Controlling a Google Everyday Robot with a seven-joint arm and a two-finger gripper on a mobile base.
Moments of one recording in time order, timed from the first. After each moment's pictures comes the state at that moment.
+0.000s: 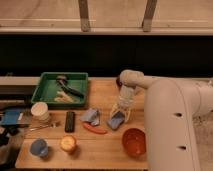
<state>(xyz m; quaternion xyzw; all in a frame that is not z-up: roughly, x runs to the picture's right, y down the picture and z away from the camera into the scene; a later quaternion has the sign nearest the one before) 0.097 0.168 0.849 -0.42 0.33 0.69 0.50</state>
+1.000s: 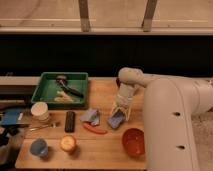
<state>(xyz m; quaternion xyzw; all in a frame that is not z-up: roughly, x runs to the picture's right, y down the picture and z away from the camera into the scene) 0.094 0.158 0.842 -0.42 0.33 0.67 0.51</state>
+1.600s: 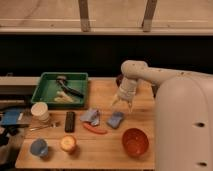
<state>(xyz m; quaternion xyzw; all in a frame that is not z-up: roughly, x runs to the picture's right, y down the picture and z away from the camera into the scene) 0.106 0.097 0.803 -0.36 0.25 0.72 0.54</state>
